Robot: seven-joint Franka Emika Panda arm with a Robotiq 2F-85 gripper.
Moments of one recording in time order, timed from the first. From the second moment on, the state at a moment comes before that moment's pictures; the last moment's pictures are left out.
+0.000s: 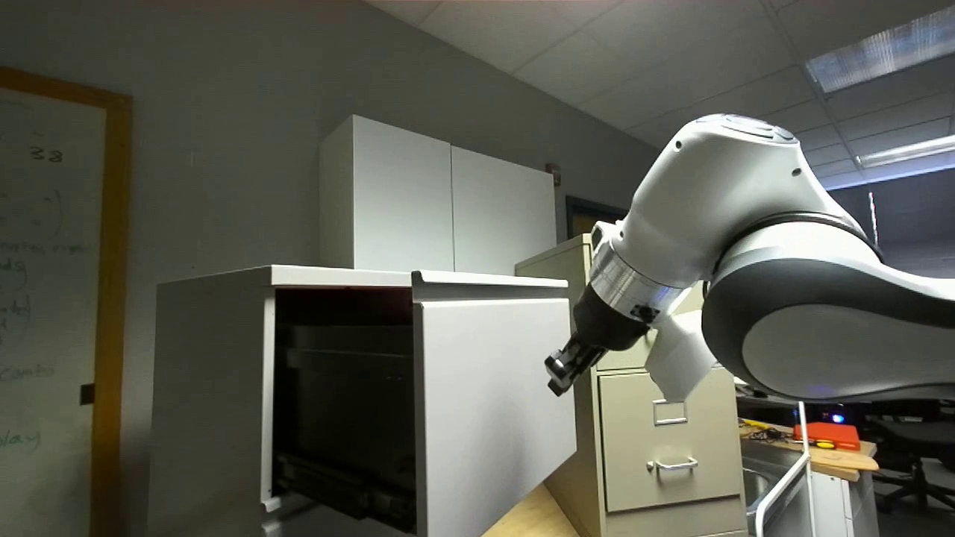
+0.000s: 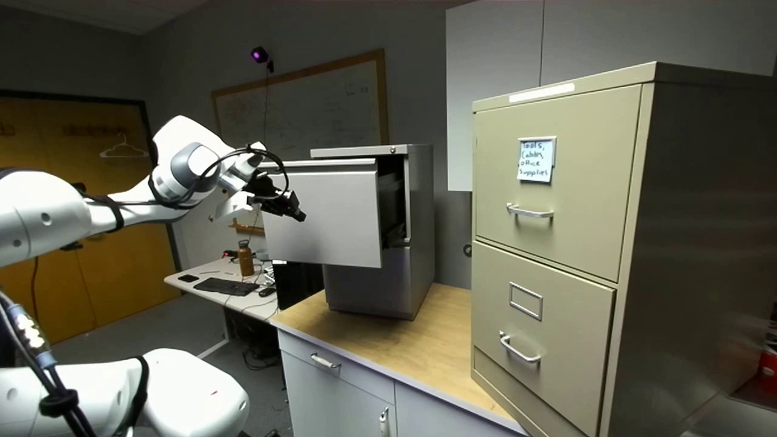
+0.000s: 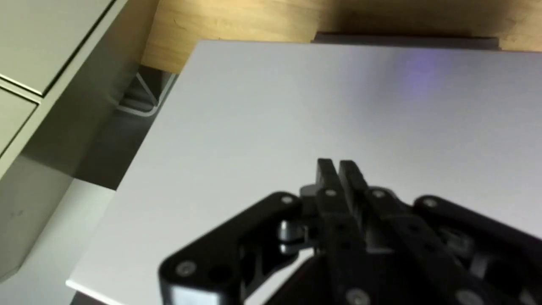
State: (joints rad) arm 0.04 -1.03 0.33 -2.46 -0.22 2.19 0.28
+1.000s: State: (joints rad) arm 0.02 -0.71 0.35 -2.21 -0.22 2.32 0.21
